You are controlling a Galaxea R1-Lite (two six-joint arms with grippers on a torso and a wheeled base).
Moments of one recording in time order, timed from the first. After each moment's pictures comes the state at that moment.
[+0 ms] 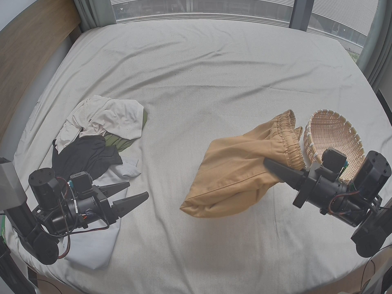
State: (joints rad) left arm -0.20 1.91 -0.21 -1.55 -0.65 -0.30; right arm 0.51 1.72 -0.31 -1.54 0.33 0.35
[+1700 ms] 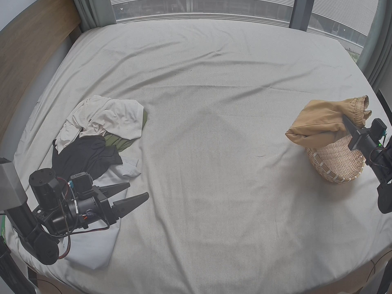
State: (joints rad) left arm -0.20 1.91 -0.21 -1.55 -0.65 -0.30; right arm -0.18 1.77 -0.47 -1.52 0.33 0.06
